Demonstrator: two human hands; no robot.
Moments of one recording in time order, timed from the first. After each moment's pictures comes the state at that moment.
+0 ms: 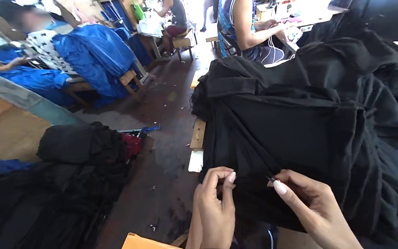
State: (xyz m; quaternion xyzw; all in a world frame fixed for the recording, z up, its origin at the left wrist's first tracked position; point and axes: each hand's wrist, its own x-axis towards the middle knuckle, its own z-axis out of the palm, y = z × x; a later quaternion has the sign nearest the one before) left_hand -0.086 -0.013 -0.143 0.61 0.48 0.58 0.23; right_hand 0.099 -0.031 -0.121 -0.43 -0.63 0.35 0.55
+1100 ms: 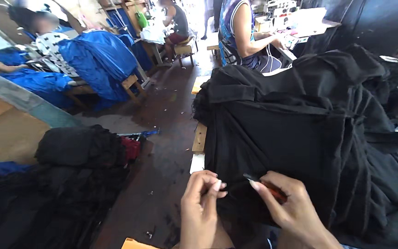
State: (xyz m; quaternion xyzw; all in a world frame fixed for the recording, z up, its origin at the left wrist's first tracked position) left_hand -0.119 -0.025 -0.117 0.60 0.47 0.57 0.30; right_hand 0.081 -0.012 -0.143 -0.45 -0.70 0.16 0.52
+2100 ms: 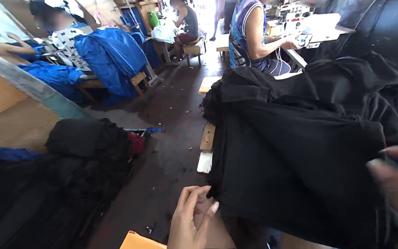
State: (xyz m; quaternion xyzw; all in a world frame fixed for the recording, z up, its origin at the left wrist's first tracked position) left_hand -0.167 -0.057 -0.125 0.66 0.59 0.40 0.25; right_hand 0.164 -0.051 -0.048 -0.56 -0.66 0.06 0.50
